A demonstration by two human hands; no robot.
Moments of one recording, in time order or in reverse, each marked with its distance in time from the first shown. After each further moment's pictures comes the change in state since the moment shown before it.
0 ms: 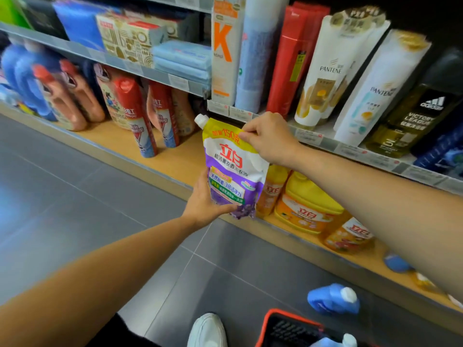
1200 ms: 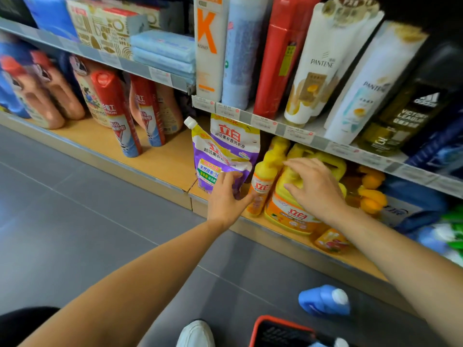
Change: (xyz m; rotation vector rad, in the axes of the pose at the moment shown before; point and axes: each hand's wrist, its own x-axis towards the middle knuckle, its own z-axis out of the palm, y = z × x) left_hand 0.031 0.016 0.090 0.038 0.173 0.201; right_hand -0.115 0.096 0.014 -0.213 0.020 0.235
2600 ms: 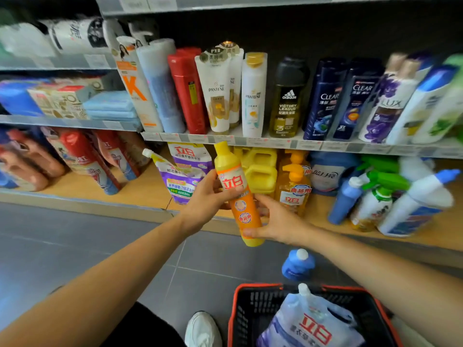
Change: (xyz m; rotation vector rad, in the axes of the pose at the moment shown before) left_hand -0.063 0.183 -0.053 -0.441 -0.522 -0.117; right_hand -0.137 -0.009 -0.040 0.867 -0.299 0.214
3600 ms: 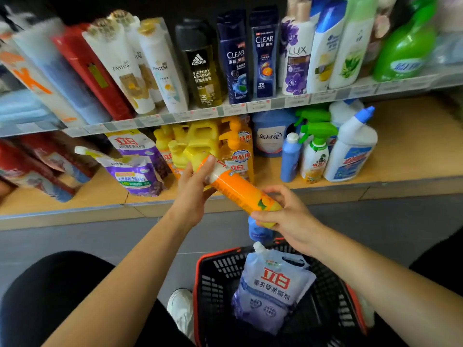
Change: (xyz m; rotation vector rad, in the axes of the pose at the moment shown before) left_hand -0.006 -0.010 0.132 -0.289 0.148 -0.204; right_hand -0.140 0.063 -0.031 0.810 0.436 0.268
